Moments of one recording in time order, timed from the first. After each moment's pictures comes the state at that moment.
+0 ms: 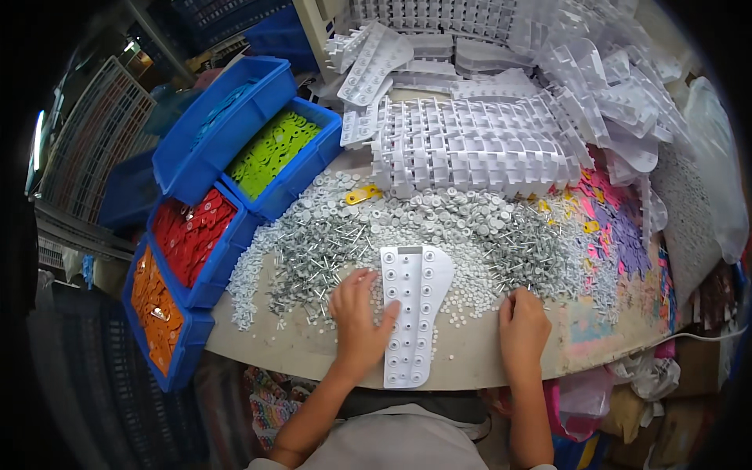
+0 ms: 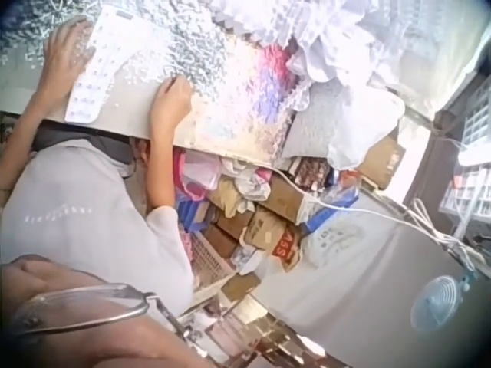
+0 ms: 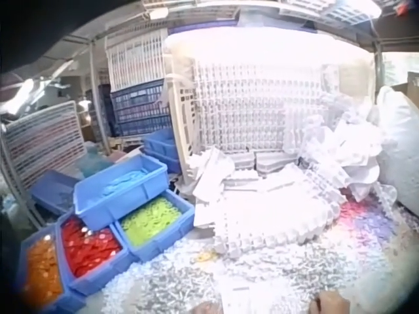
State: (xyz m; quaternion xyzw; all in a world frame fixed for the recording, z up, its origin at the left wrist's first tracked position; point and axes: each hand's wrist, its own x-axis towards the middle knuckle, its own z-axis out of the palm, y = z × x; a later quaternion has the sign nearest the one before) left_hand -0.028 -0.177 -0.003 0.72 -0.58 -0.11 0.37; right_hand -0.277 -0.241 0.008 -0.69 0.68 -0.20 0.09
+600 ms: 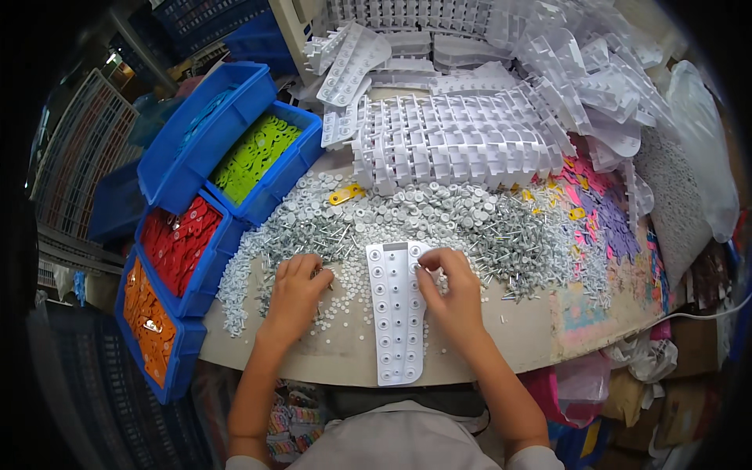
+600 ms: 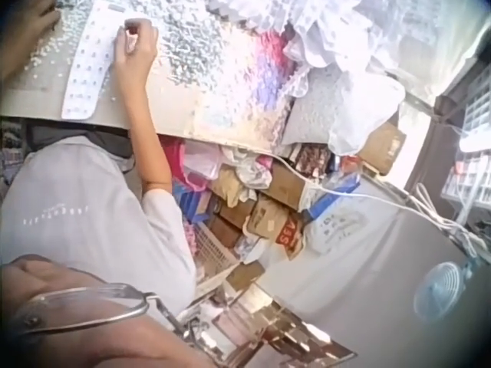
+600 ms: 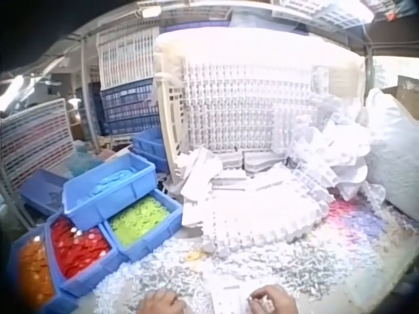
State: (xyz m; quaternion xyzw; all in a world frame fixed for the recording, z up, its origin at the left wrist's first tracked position) left_hand 0.081 -0.200 0.017 0.62 -0.77 -0.02 0.15; right_hand -0.189 -0.264 0.027 -0.73 0.46 -0.41 0.30
